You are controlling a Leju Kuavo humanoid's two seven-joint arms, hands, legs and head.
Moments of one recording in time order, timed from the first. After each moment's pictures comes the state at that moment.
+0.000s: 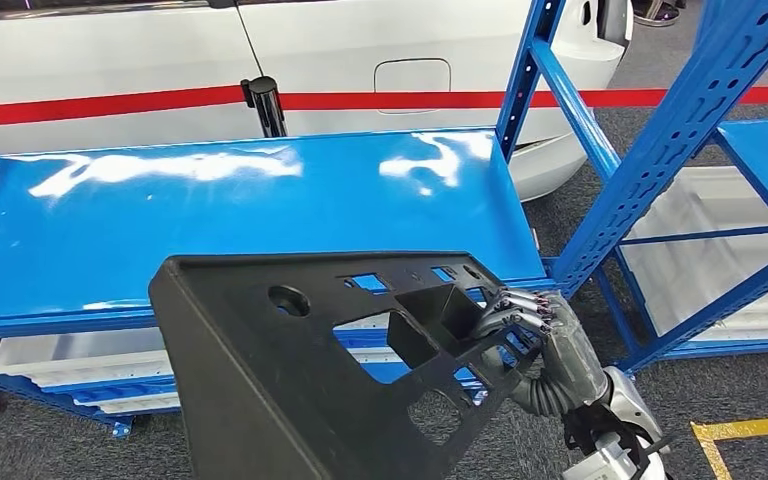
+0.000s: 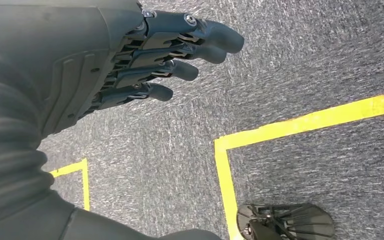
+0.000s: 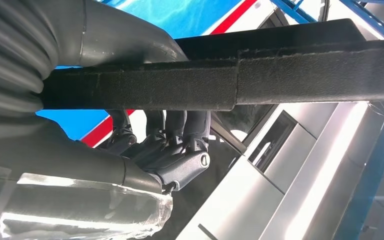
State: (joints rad) left arm -0.08 -0.22 0.89 -0.20 -1.06 0.24 -0.06; right arm 0.02 -0.25 0.28 -1.98 0.32 -0.04 -0.59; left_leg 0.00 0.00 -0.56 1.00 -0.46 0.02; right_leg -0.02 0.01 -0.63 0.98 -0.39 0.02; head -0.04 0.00
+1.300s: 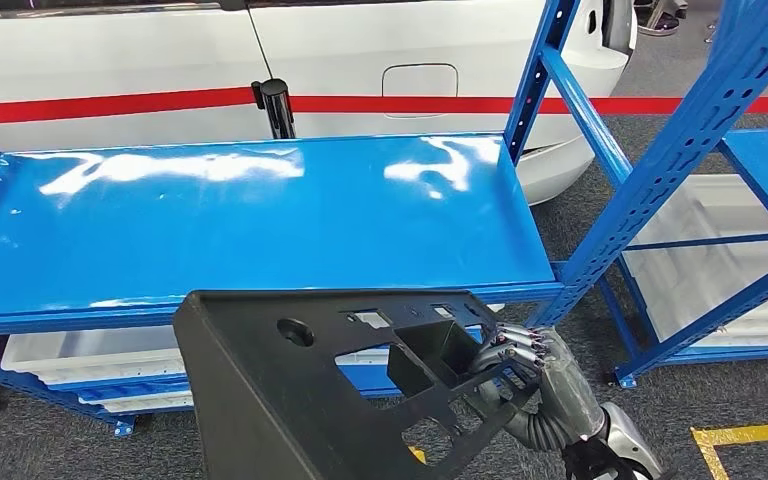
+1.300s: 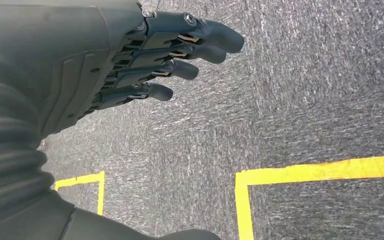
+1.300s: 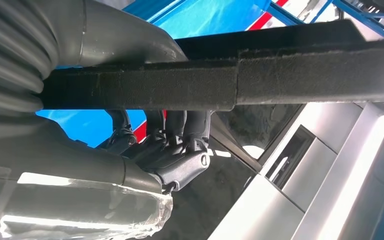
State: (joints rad) left arm -0.07 -0.18 0.92 -0.20 -1.08 0.30 0.02; right arm 0.14 -0.28 0.29 -1.98 0.33 -0.07 -0.60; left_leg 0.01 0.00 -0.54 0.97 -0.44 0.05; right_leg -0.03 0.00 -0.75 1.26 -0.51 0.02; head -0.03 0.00
